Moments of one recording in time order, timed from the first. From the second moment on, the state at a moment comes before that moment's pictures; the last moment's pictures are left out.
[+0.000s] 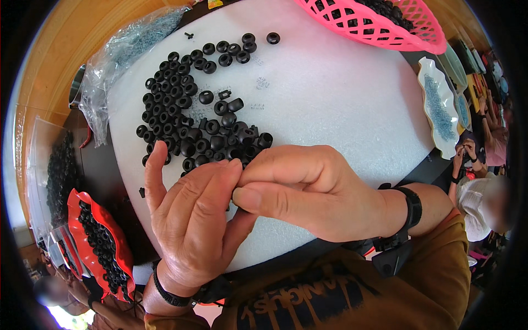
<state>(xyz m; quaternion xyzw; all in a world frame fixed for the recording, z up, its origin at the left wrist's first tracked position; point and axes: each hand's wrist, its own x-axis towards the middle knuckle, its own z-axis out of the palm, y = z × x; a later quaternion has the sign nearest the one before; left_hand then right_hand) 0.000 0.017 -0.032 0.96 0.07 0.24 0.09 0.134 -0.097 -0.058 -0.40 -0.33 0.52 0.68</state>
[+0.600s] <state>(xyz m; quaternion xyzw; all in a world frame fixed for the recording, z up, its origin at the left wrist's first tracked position) 0.000 0.017 -0.035 0.96 0.07 0.26 0.08 0.133 -0.097 -0.057 -0.44 -0.36 0.47 0.67</state>
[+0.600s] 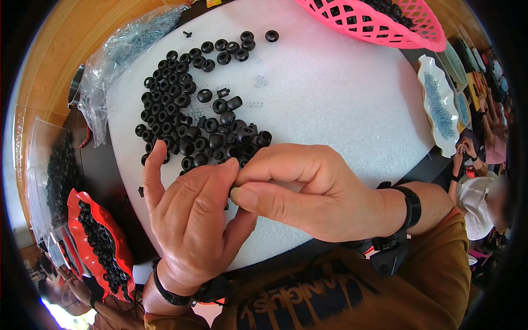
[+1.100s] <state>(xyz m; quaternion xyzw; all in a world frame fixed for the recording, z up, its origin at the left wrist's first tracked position) -0.001 0.018 -0.031 0.97 0.06 0.24 0.08 0.135 -0.099 -0.055 -0.43 -0.38 0.48 0.66</state>
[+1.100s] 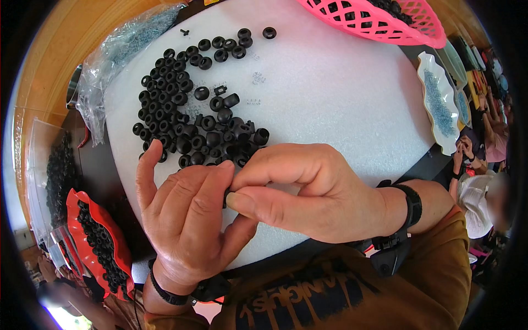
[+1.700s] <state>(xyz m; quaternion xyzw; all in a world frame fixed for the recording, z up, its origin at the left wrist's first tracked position) -0.004 0.026 -0.032 0.96 0.06 0.26 0.10 0.138 -0.101 -0.049 -0.37 -0.35 0.60 0.62</state>
